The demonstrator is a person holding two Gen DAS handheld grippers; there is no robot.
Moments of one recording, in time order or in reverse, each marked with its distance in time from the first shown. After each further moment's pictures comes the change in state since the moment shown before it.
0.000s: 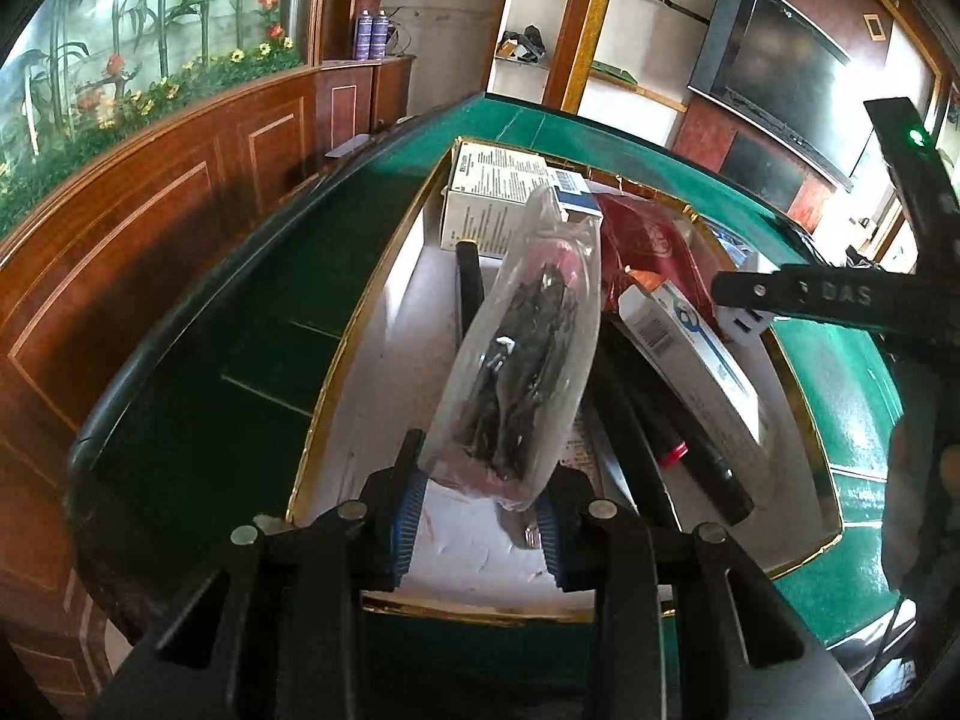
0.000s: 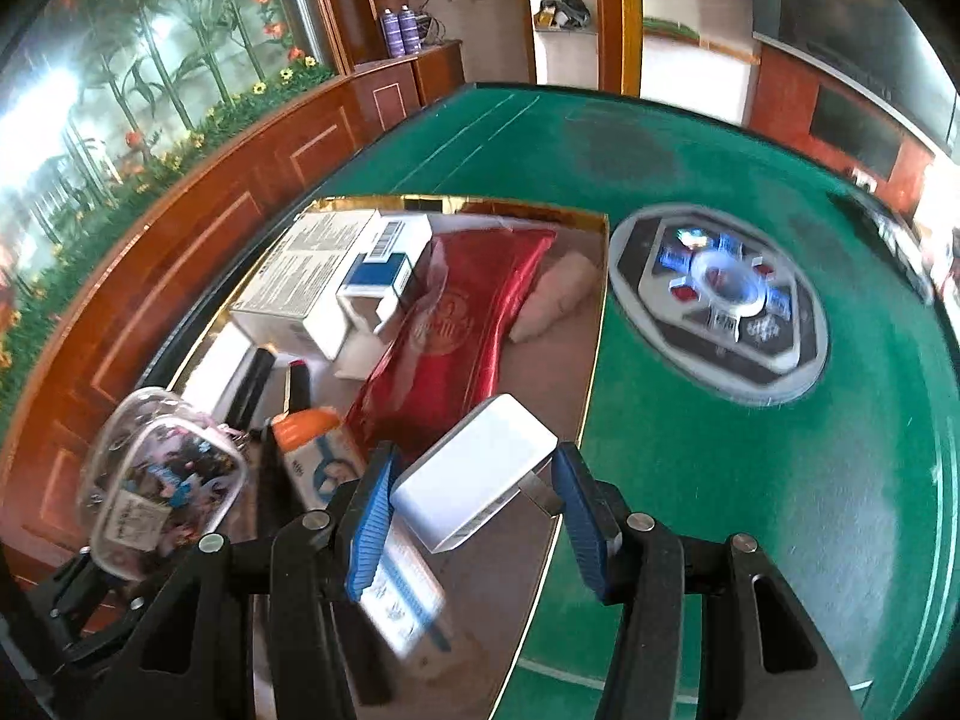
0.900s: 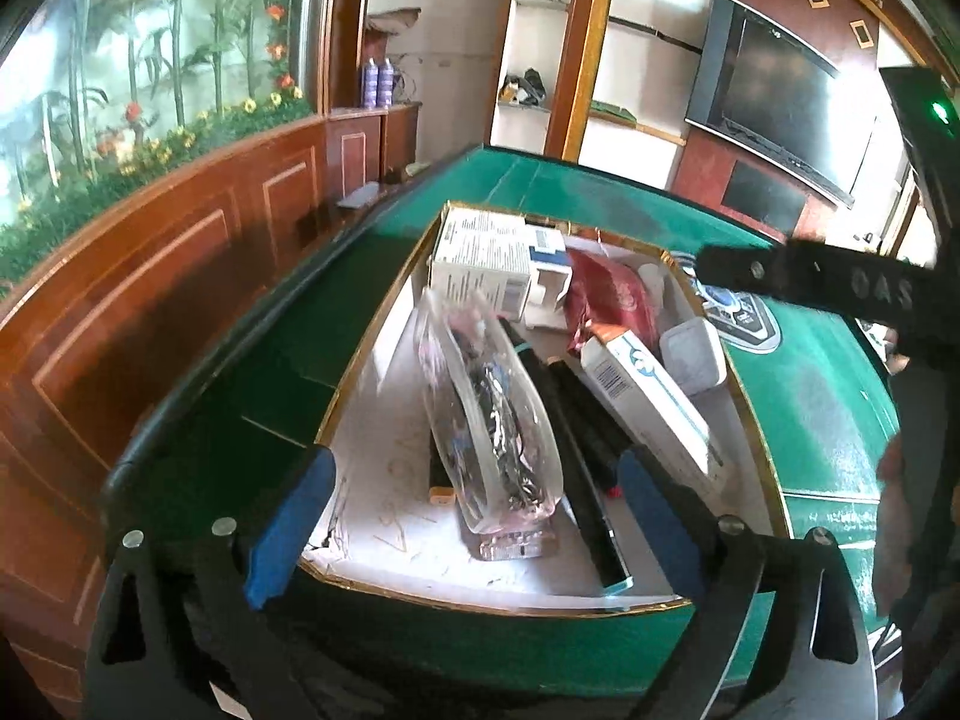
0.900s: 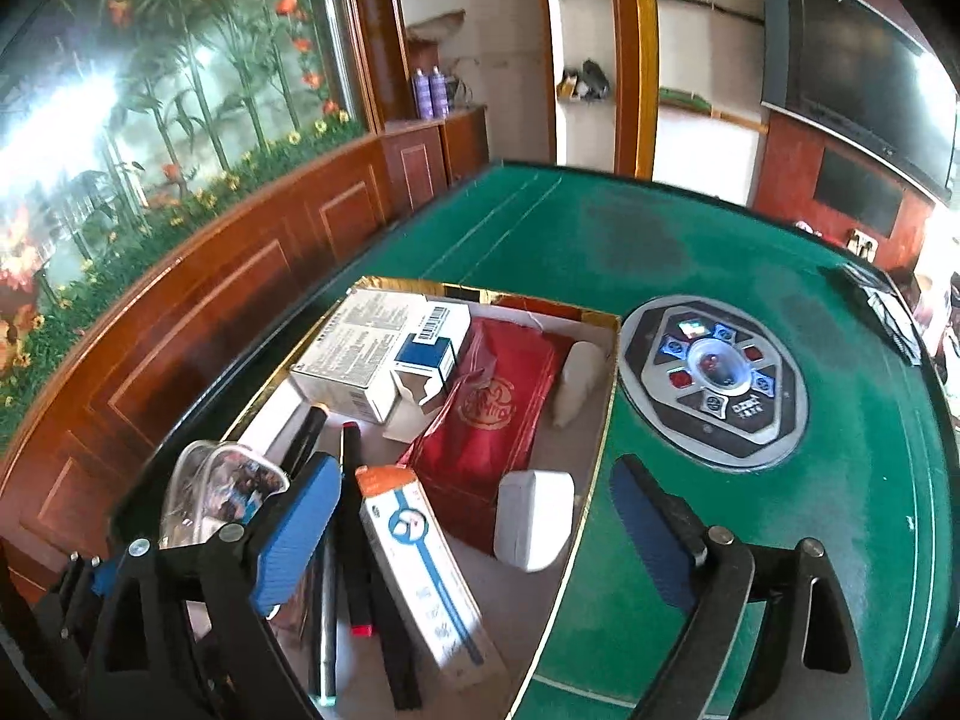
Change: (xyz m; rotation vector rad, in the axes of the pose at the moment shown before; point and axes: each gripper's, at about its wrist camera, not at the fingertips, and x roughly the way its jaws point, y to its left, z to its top) left arm -0.036 -0.027 0.006 0.019 -0.120 0.057; right arm -0.060 0.016 -0.006 -0.046 -0.193 0.035
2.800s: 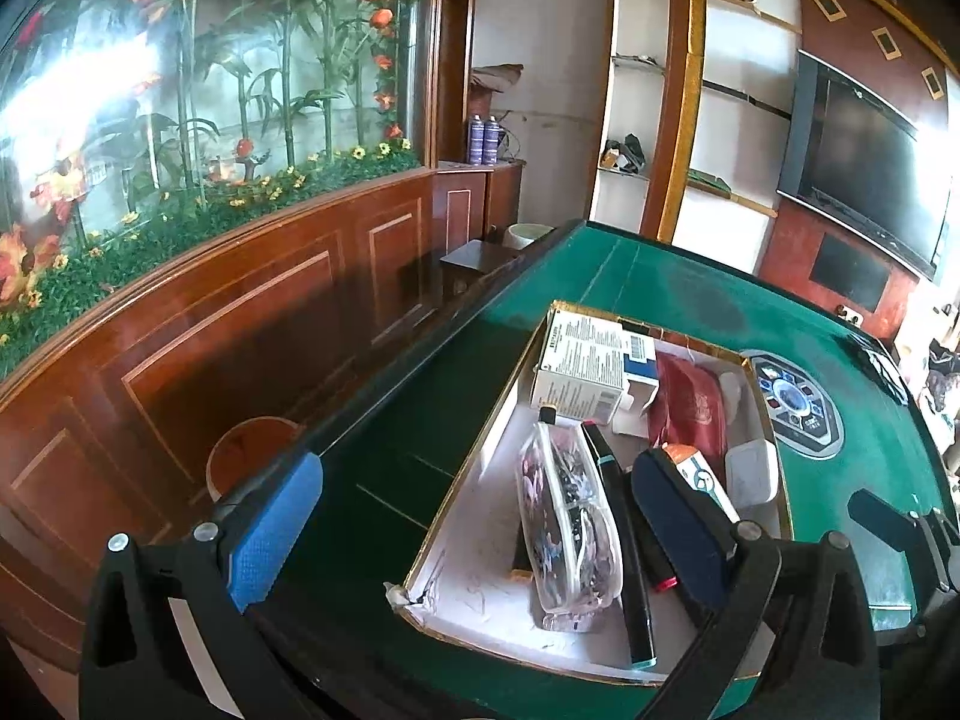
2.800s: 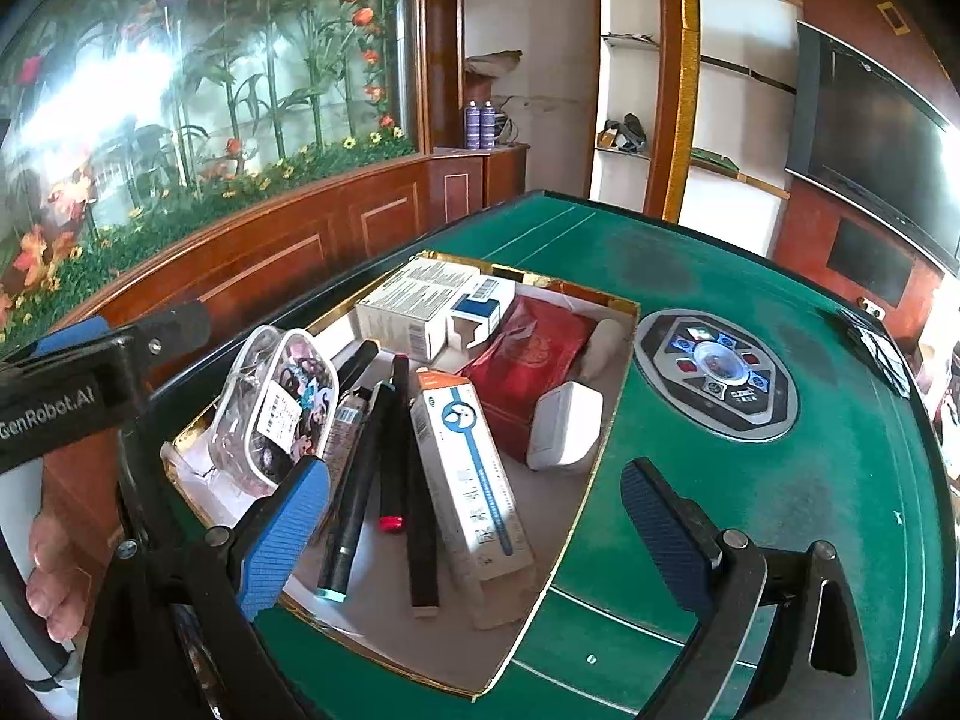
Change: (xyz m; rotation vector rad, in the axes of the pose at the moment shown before) left arm -0.036 0.018 0.036 -0.113 -0.121 0.221; right arm -0.026 0.028 -0.064 -0.156 -0.085 0.013
